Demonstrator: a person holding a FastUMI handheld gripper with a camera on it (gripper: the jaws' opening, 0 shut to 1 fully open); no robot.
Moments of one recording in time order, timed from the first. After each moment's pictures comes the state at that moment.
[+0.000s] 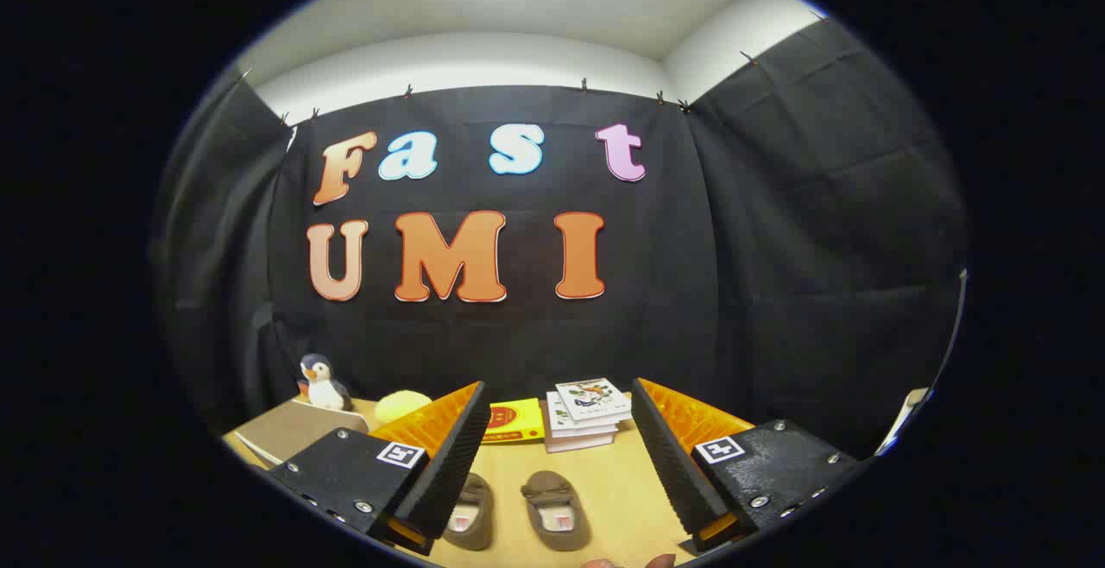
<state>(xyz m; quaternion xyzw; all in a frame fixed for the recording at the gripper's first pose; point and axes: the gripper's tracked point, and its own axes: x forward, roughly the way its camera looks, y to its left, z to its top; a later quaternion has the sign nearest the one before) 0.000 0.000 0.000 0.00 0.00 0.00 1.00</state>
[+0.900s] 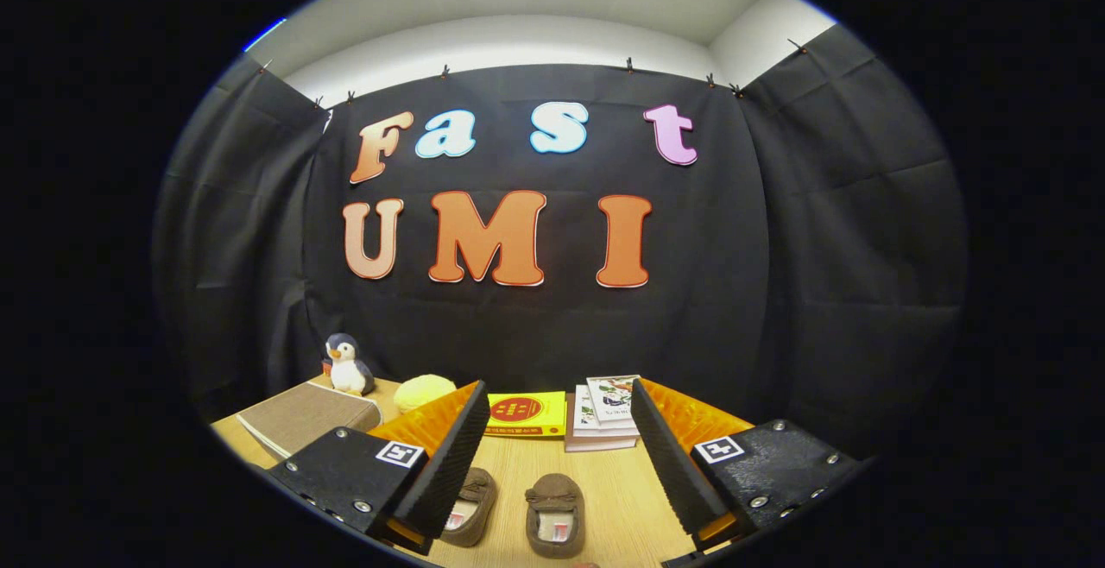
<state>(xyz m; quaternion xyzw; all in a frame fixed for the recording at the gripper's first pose) 0.049 0.025 -0.003 0.01 0.03 0.10 0.99</state>
